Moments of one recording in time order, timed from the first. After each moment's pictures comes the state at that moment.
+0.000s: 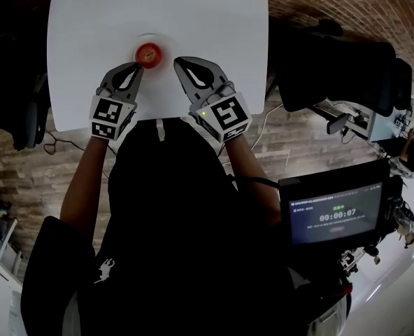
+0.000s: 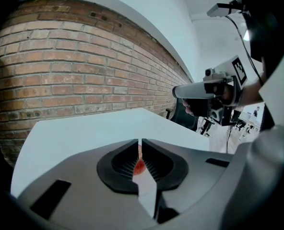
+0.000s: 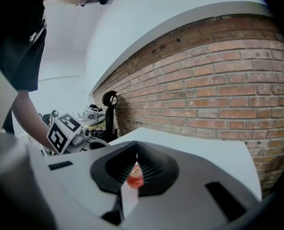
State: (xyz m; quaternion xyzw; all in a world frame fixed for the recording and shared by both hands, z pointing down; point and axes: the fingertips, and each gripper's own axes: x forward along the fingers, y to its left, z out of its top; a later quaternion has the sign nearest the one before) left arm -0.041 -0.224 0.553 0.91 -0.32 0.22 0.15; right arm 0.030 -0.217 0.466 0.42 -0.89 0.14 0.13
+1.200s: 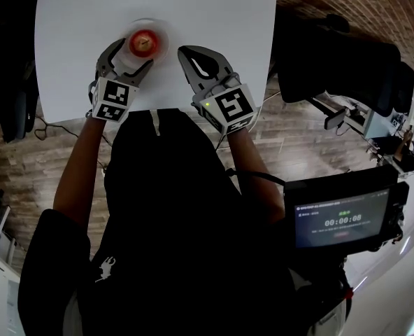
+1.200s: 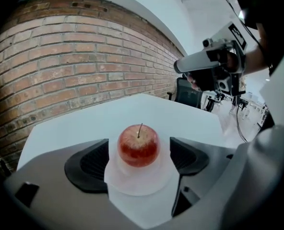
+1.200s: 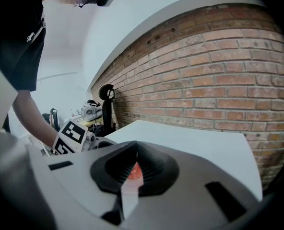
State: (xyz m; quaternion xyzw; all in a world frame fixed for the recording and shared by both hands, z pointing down) left arm -0.046 -0.221 0.599 0.90 -0.31 0.30 0.10; right arm 0.030 -0.211 0.476 0.41 -0.88 0.16 0.15
